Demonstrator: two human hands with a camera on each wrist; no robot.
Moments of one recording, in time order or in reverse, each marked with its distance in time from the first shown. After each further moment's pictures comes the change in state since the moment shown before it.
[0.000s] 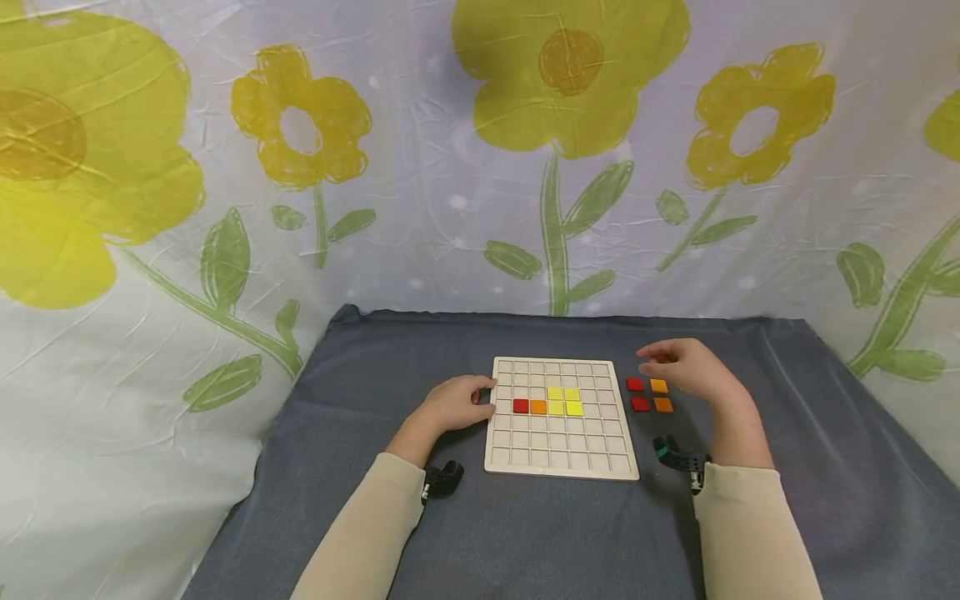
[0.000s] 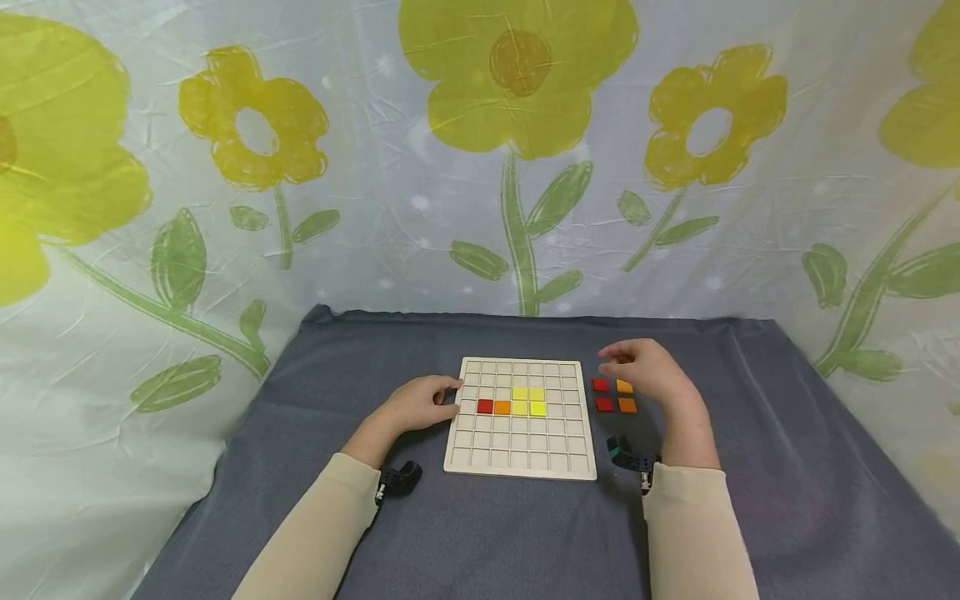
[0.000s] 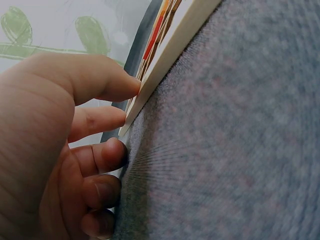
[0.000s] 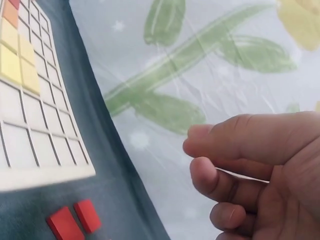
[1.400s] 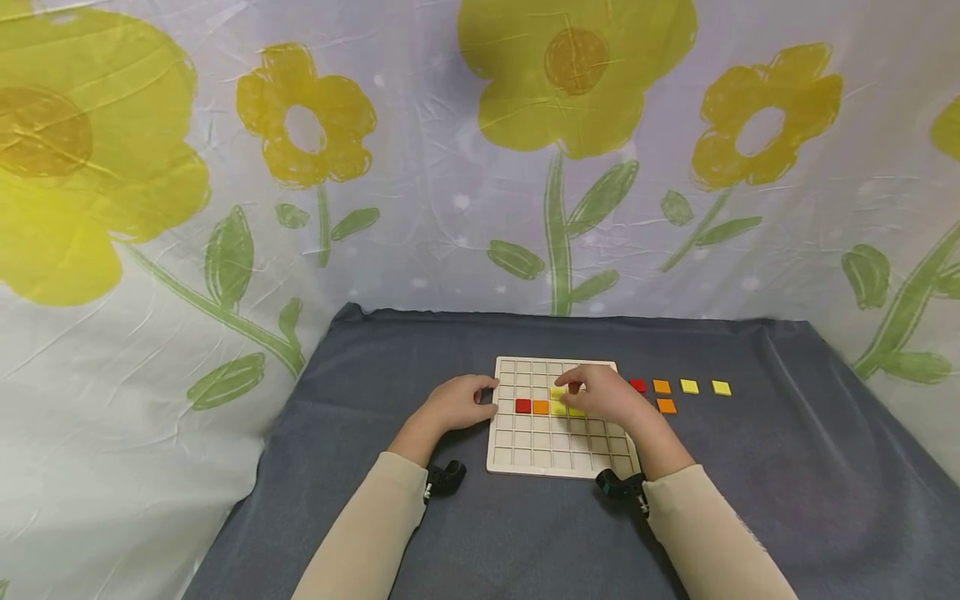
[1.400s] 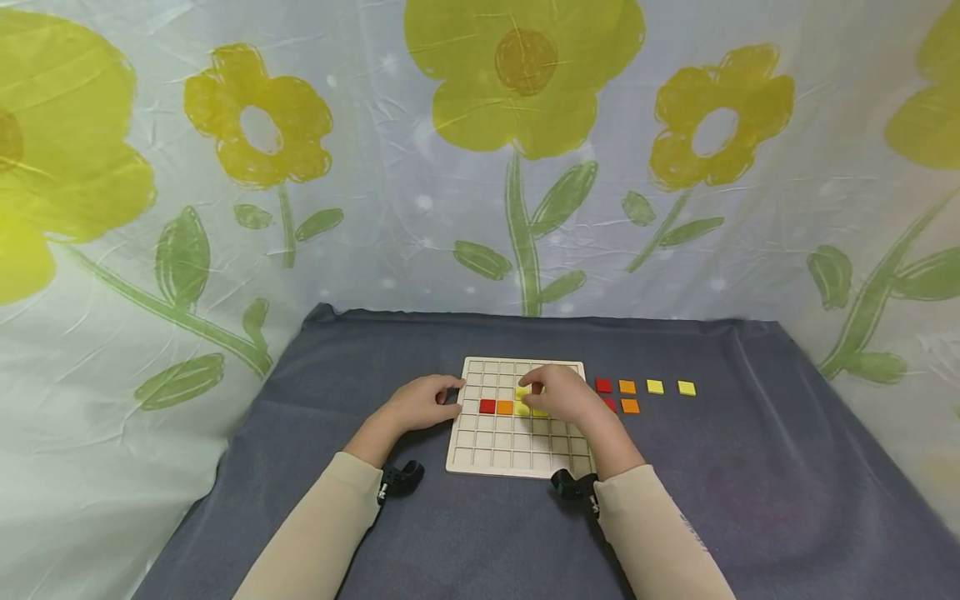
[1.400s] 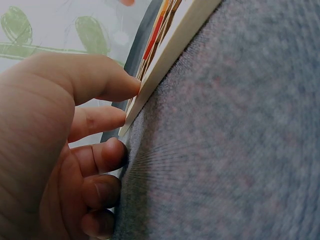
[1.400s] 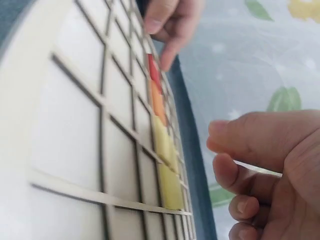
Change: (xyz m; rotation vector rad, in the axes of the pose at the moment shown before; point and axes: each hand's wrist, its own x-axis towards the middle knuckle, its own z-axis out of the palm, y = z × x) left_hand 0.000 -0.001 0.001 0.023 0.003 -0.006; right_hand 0.036 -0.047 0.103 -0.099 -0.140 -0.206
